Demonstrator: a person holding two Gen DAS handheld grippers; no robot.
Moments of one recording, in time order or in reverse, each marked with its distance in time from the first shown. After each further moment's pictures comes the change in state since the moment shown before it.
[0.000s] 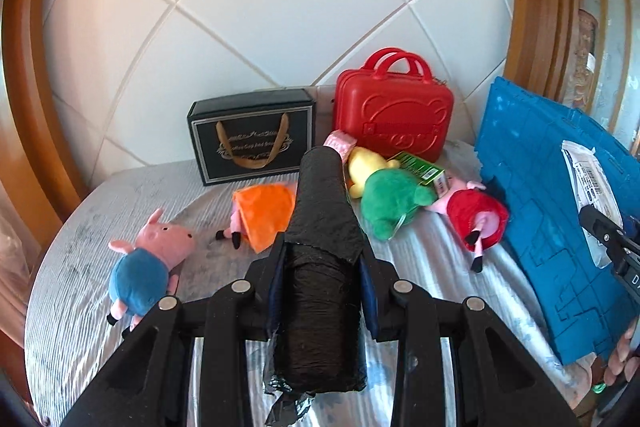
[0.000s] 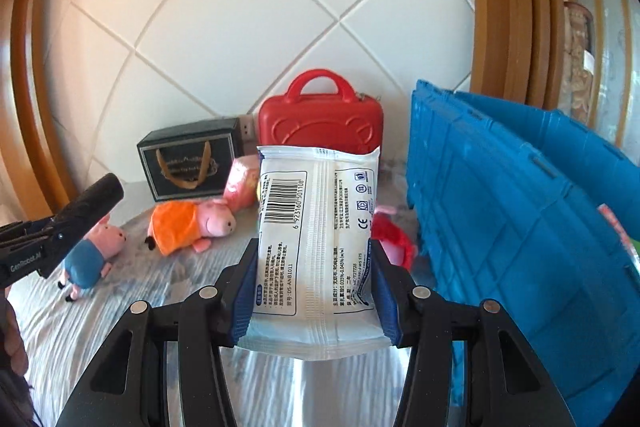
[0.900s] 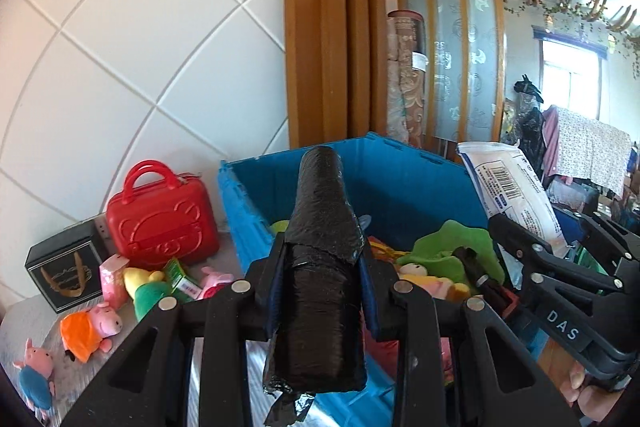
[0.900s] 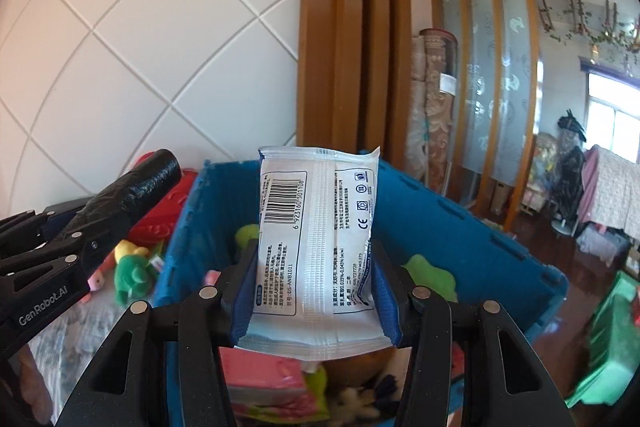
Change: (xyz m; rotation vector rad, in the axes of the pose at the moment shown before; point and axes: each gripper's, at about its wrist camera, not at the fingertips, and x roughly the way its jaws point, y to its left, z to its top) left arm -0.089 -0.355 0.051 0.309 -0.207 -0.422; right arm -0.154 -0.228 0.018 0.135 -0.159 -0.376
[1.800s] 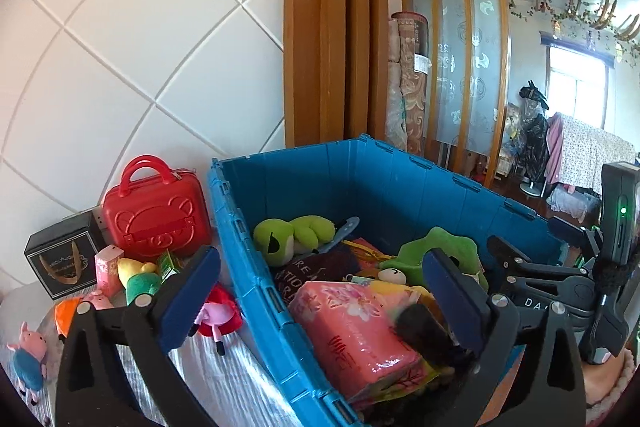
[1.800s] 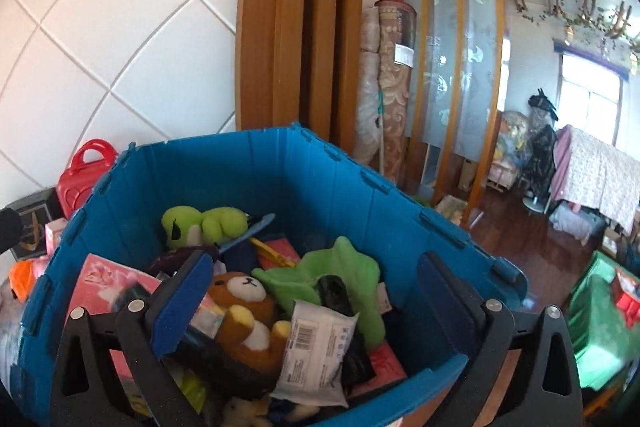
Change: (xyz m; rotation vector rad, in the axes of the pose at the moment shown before) left arm -0.011 -0.022 0.005 -0.063 0.001 0.042; right arm 0.048 -0.089 -0.013 0.034 0.080 -0.102
